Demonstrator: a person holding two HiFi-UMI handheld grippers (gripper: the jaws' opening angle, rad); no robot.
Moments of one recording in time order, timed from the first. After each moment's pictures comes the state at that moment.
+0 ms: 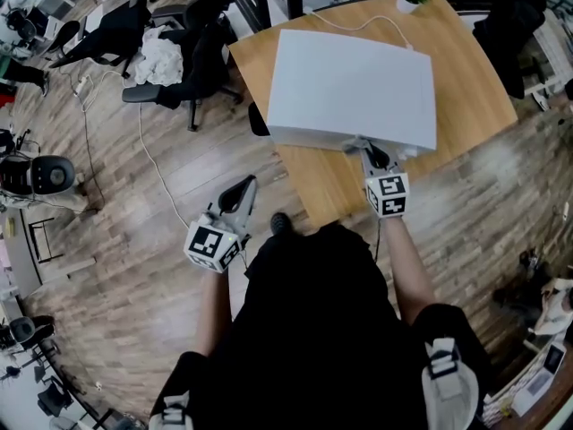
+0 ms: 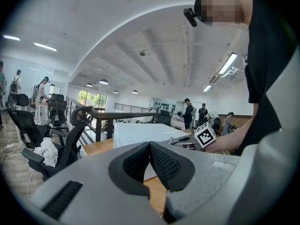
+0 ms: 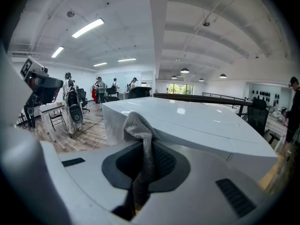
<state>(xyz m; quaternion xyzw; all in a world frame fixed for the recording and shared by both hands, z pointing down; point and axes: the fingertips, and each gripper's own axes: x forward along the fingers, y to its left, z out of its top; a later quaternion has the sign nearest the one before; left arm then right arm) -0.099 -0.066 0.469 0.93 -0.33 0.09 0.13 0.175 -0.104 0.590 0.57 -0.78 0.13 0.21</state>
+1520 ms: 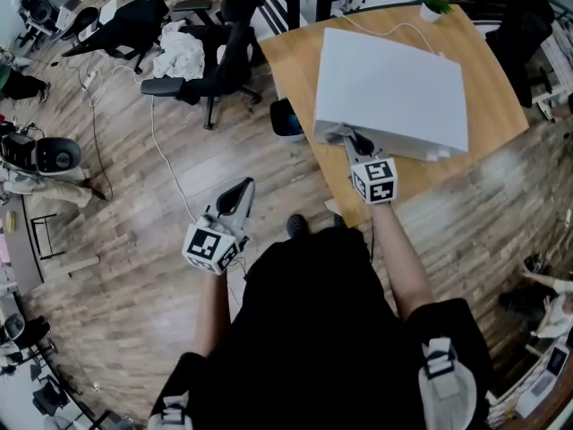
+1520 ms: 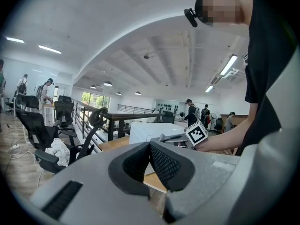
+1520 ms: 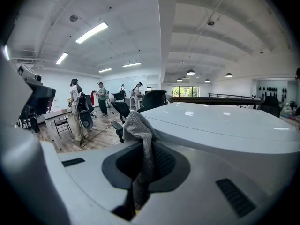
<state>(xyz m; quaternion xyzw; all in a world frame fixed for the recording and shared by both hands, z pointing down) -0.228 -0.063 0.477 0.93 -0.35 0.08 0.12 0.014 -0.152 0.589 0.55 -0.81 0.13 0.18</state>
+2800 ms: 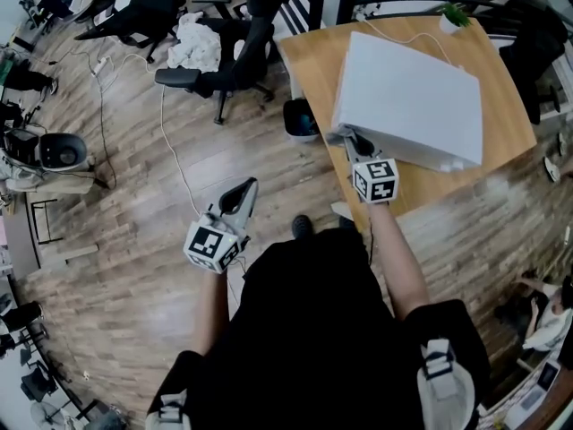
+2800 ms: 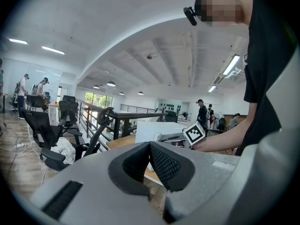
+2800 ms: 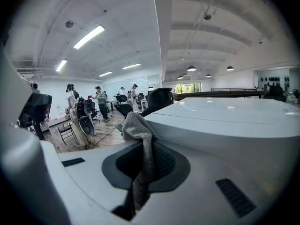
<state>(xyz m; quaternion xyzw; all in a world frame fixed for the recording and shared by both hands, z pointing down) -0.272 -0.068 0.483 0.92 -0.36 0.08 0.12 -0.038 -0.173 0.601 0.54 -0.82 0.15 0.15</state>
